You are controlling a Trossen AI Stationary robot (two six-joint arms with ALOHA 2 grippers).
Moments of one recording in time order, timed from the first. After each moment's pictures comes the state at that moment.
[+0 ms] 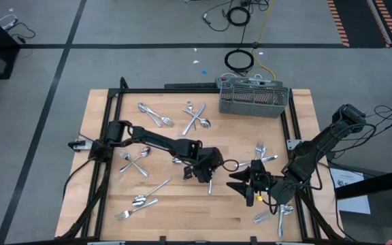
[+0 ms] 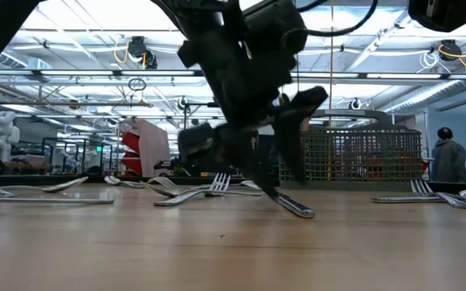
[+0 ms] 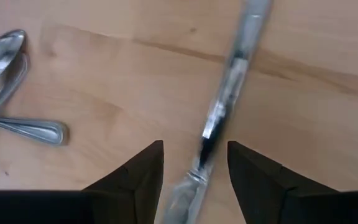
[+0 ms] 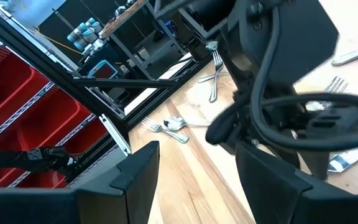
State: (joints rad) left arm -0.09 2.15 1.51 -0.42 0.17 1.21; right arm 0.75 1.29 0.83 0.03 0.84 1.07
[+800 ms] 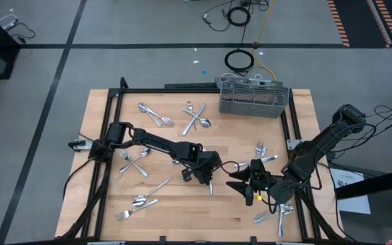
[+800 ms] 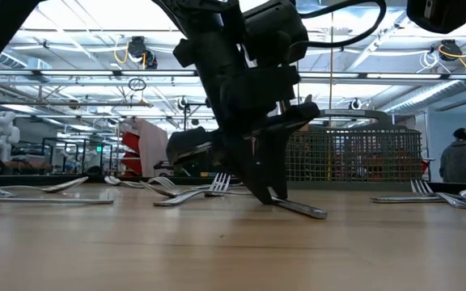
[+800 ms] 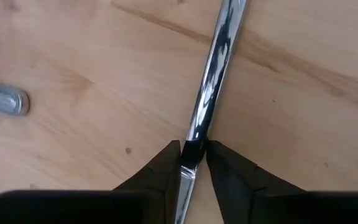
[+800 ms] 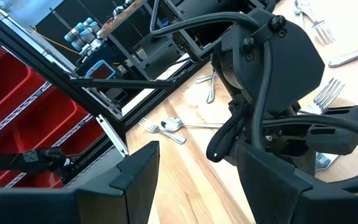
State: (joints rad) left arm -0.11 2.18 1.52 -0.50 0.10 1.06; right arm 0.74 1.29 0.83 0.03 0.84 1.06
